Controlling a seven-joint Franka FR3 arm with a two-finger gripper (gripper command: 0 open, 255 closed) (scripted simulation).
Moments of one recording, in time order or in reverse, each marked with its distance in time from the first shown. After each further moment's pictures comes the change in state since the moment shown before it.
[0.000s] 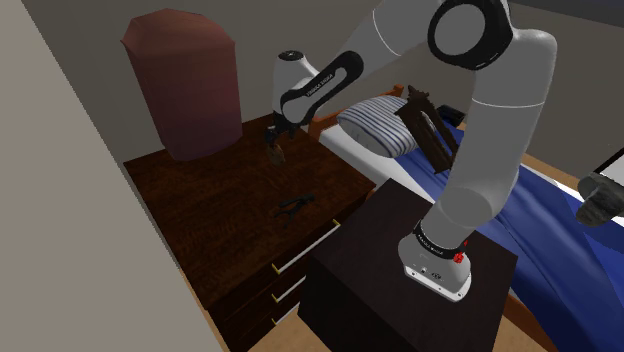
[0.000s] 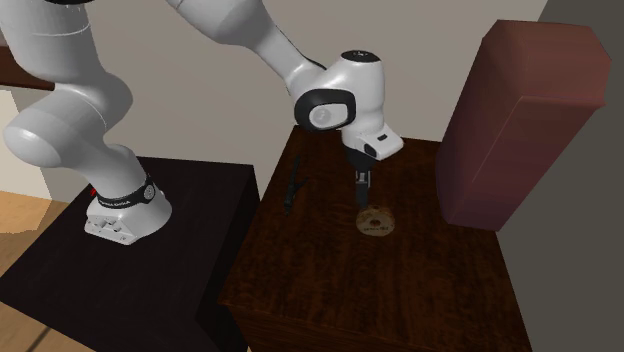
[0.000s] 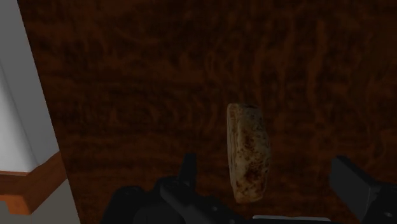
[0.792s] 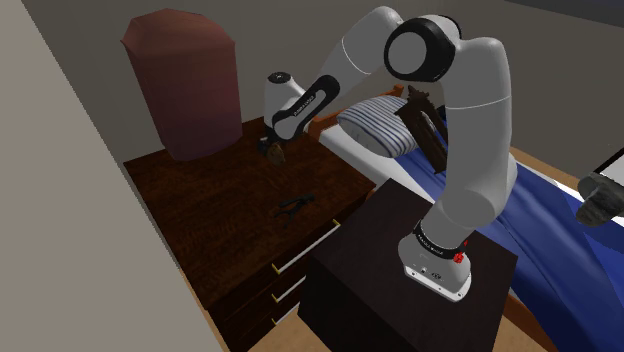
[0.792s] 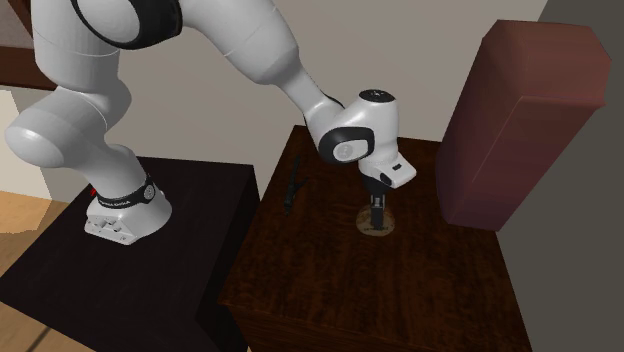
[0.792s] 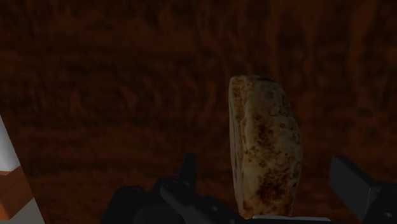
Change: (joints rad) arm 0.045 0.249 -0.061 0.175 -0.081 0.087 0.072
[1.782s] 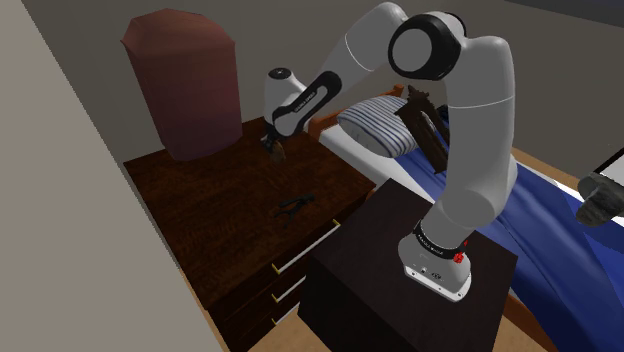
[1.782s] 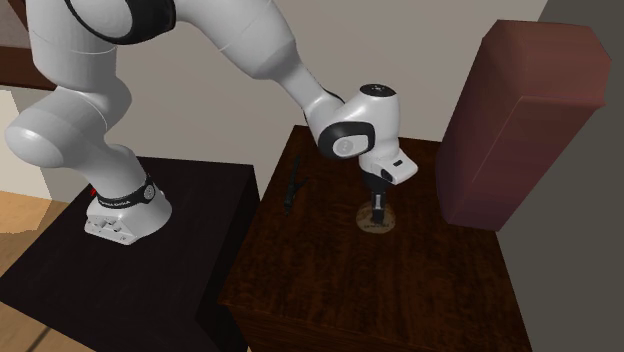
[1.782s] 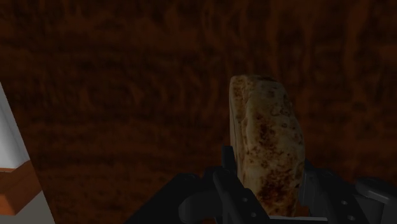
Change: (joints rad) arm -0.007 -0.027 0.007 -0.007 0.008 -0.019 -0.010
